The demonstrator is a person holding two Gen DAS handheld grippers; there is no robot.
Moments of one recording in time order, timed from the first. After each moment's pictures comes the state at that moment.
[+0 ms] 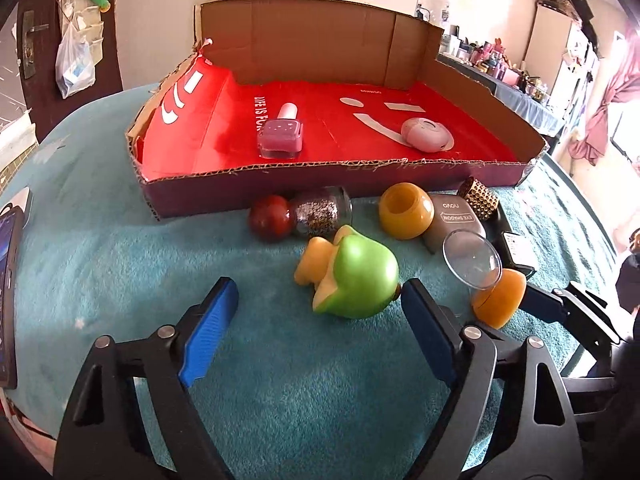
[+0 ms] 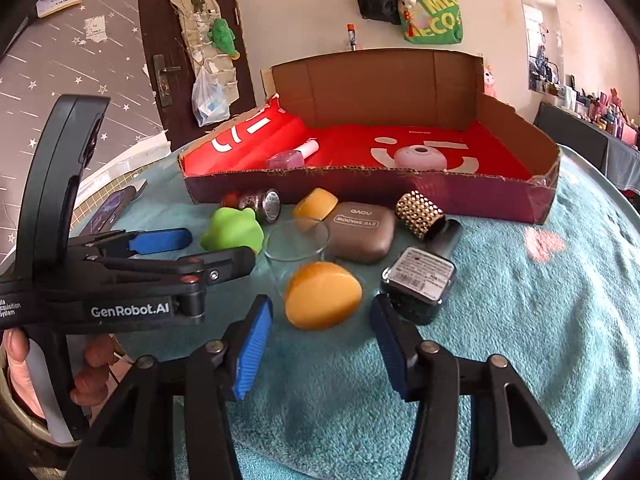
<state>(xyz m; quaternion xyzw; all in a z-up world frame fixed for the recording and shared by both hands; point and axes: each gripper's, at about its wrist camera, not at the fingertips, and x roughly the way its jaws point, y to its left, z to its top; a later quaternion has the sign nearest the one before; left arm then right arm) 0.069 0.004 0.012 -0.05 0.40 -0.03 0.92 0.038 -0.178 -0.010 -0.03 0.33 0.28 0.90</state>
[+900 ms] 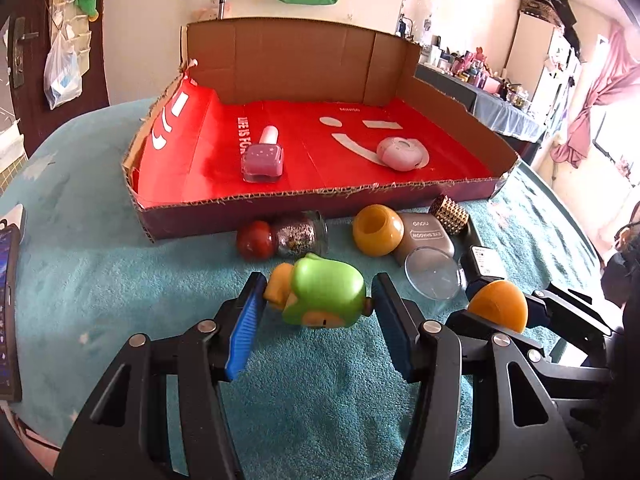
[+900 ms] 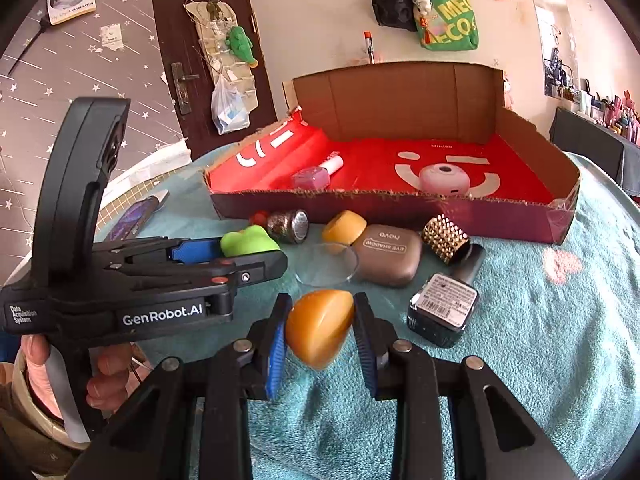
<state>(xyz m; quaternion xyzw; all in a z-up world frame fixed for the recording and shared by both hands) 0.061 0.004 0.031 -0.05 0.37 -0.06 0.92 0.033 -0.175 0.009 -0.01 0.31 0.32 0.90</state>
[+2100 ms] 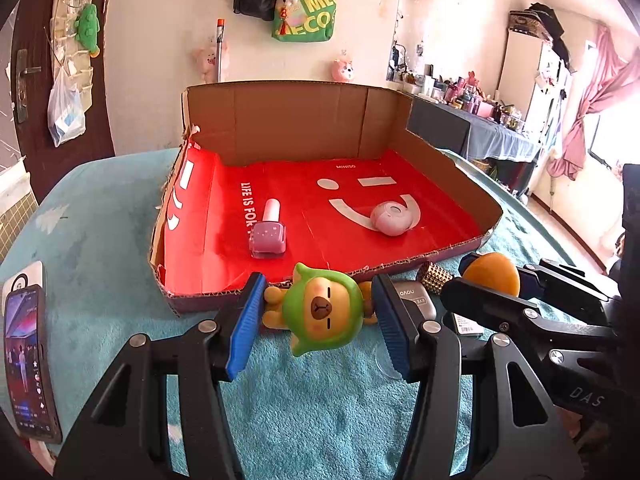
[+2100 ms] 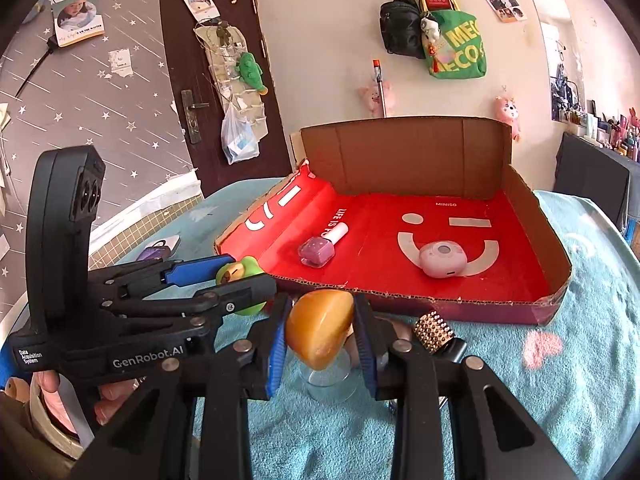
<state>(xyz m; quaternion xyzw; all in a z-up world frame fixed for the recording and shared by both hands) 0.067 0.009 0.078 -0.04 0.32 -0.06 0.94 0.059 -0.175 0.066 -0.01 0.28 0.33 0.90</state>
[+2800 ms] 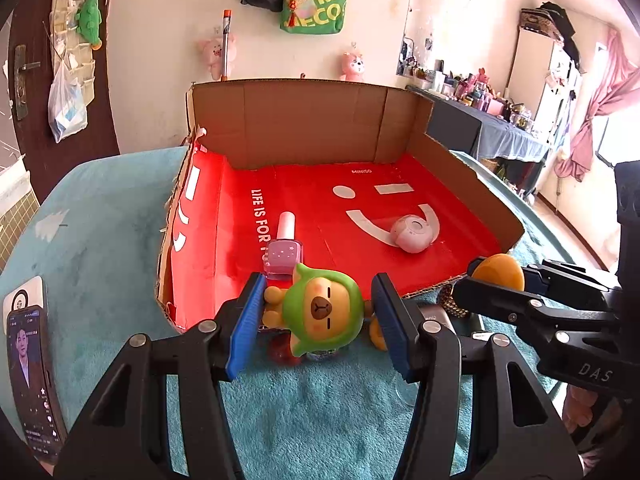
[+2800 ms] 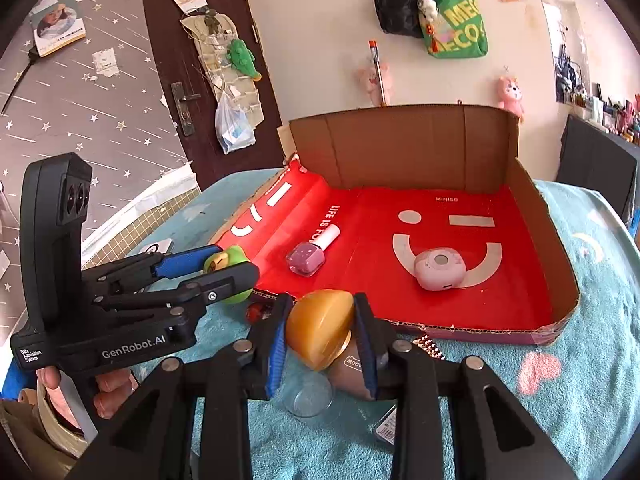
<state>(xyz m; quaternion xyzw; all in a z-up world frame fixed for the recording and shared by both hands) 0.101 0.023 0.082 -0.05 0.34 -0.05 0.94 0.102 -0.172 0.075 0.00 0.33 0.33 0.88</state>
